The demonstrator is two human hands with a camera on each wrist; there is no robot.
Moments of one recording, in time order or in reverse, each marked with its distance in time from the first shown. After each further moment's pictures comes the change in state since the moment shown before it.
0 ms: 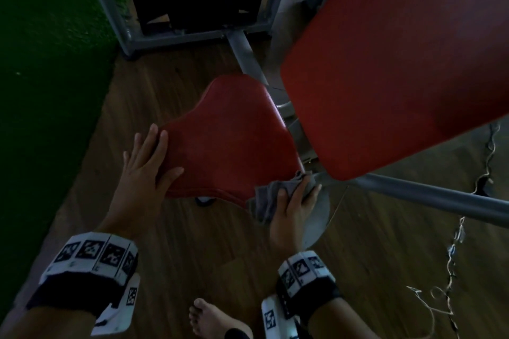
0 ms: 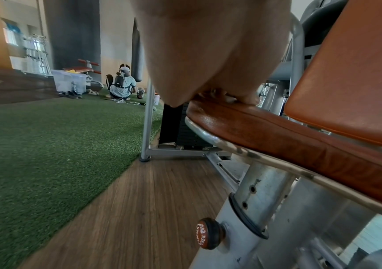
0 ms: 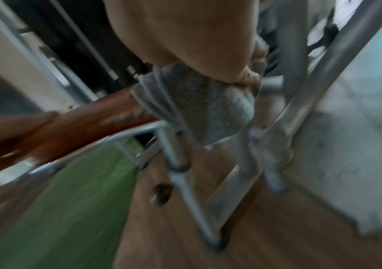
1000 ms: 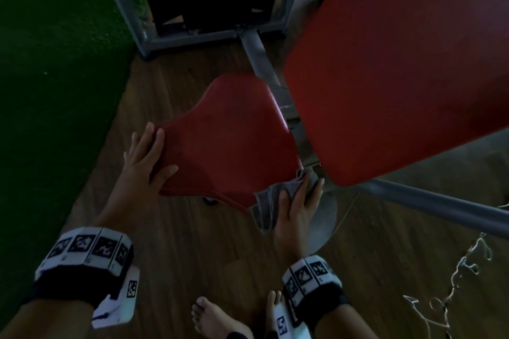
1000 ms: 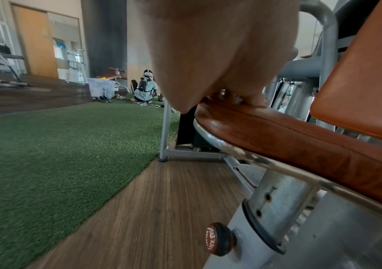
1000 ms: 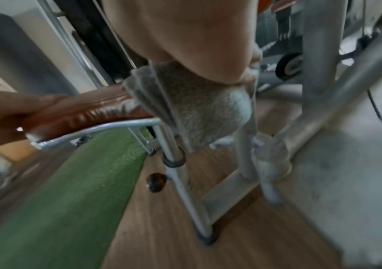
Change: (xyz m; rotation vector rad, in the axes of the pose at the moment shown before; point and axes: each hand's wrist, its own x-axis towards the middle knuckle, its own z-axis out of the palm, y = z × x) left_hand 0.003 0.009 0.000 -0.065 0.007 -0.066; right_hand 0.015 0.020 -0.015 0.040 -0.072 -0.141
